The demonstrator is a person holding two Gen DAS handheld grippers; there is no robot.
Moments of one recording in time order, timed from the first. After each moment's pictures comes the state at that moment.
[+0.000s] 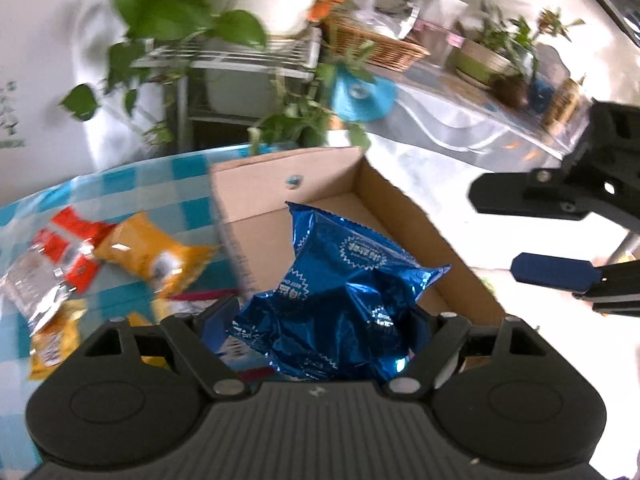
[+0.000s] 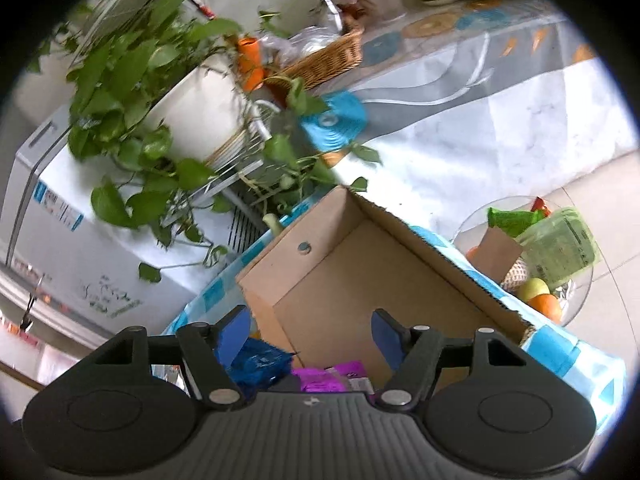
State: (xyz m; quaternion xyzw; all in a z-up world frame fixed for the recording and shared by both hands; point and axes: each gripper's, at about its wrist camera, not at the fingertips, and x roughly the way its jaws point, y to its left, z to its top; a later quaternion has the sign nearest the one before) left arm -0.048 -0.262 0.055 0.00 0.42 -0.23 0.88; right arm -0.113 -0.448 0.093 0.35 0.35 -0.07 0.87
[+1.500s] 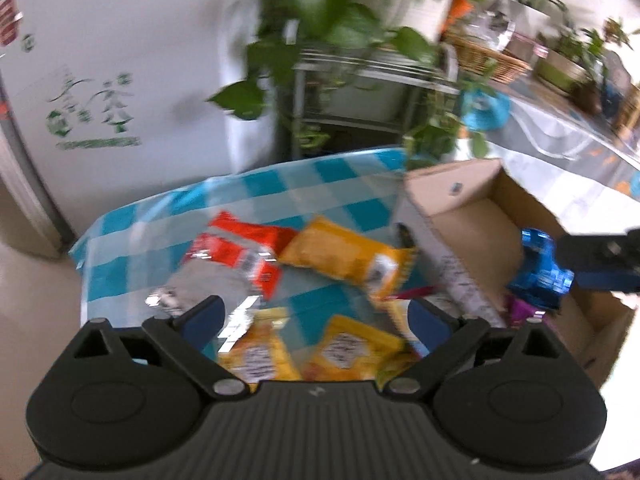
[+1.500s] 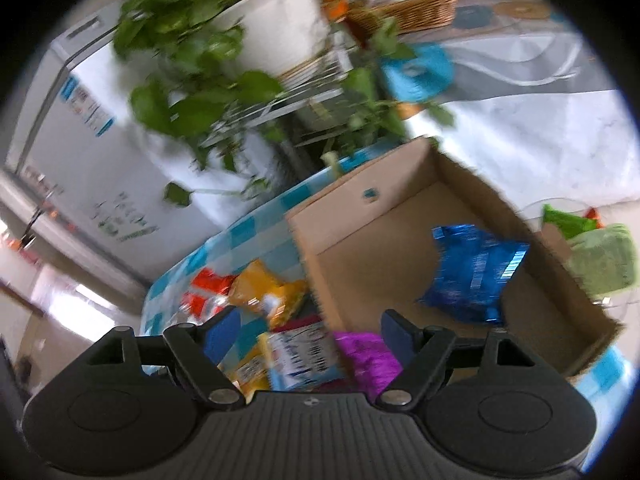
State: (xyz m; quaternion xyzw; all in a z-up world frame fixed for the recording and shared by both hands) left arm -0.013 -0.116 0.060 0.04 0.42 -0.14 0.90; right arm -0.072 -0.376 0.082 0.26 0.41 0.03 0.87
